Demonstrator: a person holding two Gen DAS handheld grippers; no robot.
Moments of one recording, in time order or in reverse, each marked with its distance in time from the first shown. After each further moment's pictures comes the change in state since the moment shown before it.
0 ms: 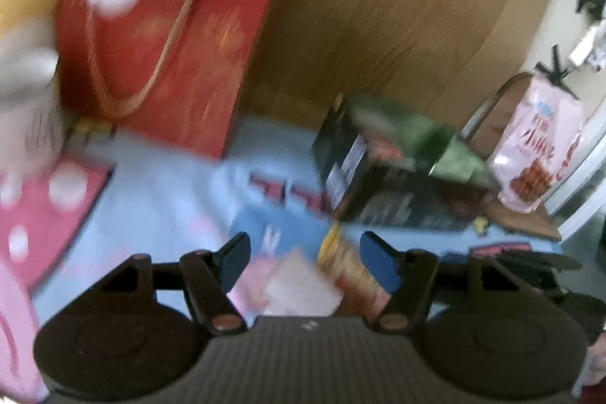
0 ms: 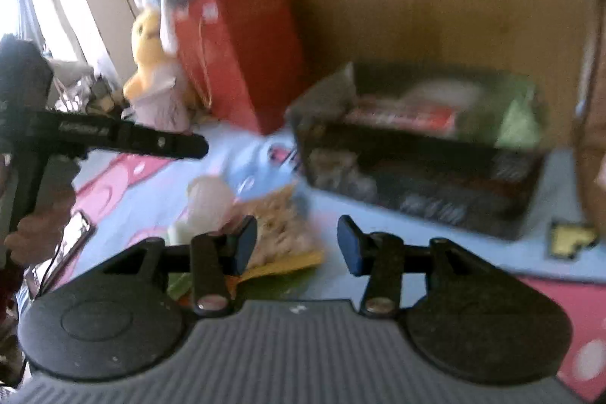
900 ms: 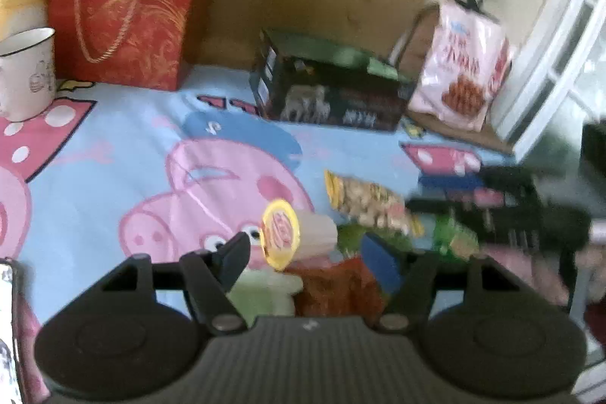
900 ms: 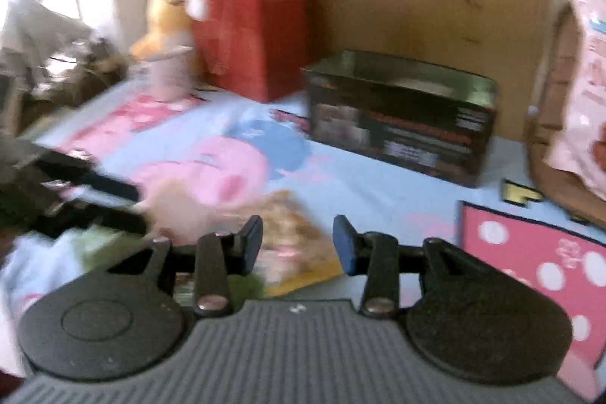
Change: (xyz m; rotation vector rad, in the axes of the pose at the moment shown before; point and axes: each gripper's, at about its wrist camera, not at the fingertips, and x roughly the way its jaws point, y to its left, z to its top) left arm -0.073 -0.026 -0.094 0.153 -0.006 -0.094; right arm -0.076 0.044 -0.052 -0.180 -0.048 -0.067
